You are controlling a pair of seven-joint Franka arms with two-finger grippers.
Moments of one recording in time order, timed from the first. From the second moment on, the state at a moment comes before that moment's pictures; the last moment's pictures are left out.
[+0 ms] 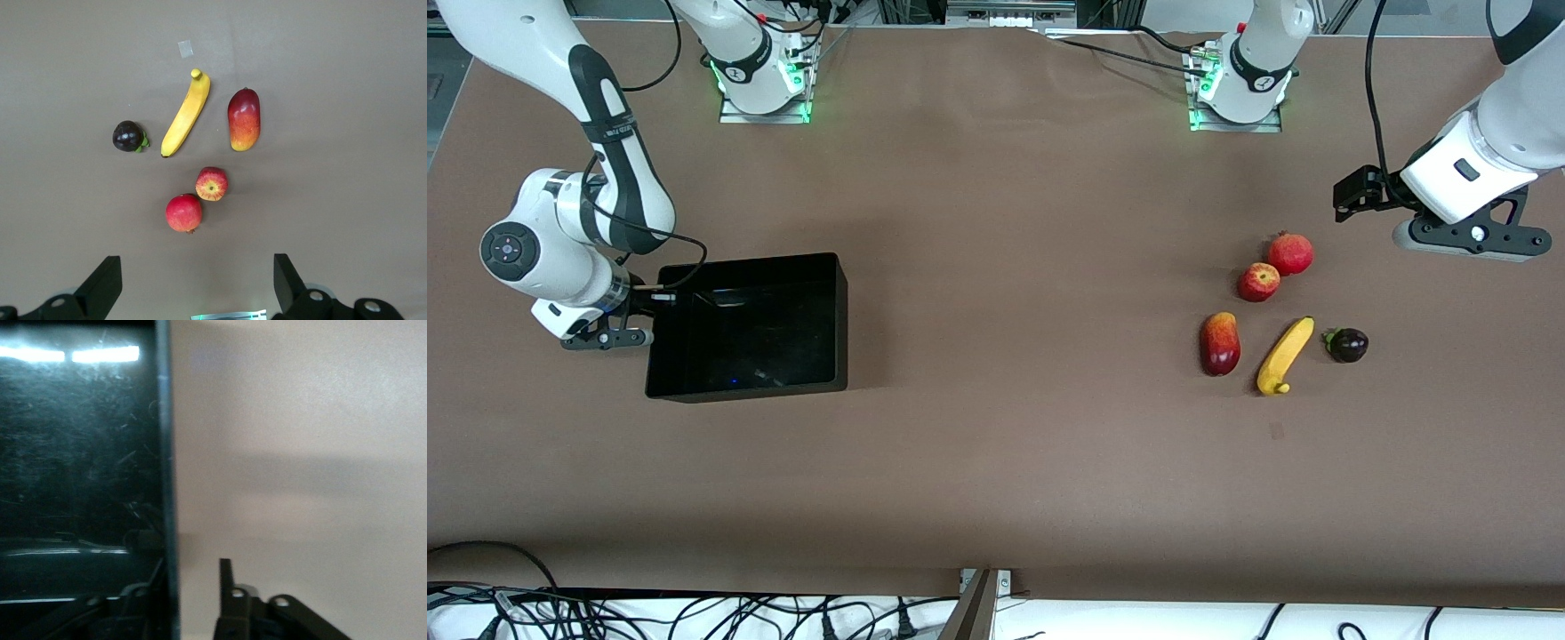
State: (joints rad) left arm -0.02 0.03 -0.09 -1.61 0.04 1.51 0.00; right arm 0.11 0.37 -0.23 -2.11 -0.01 2.38 -0.20
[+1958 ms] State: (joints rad) left arm -0.02 0.05 -0.11 -1.61 0.04 1.51 -0.06; right arm 0.79 0.77 0.03 -1.42 0.08 2.26 0.86
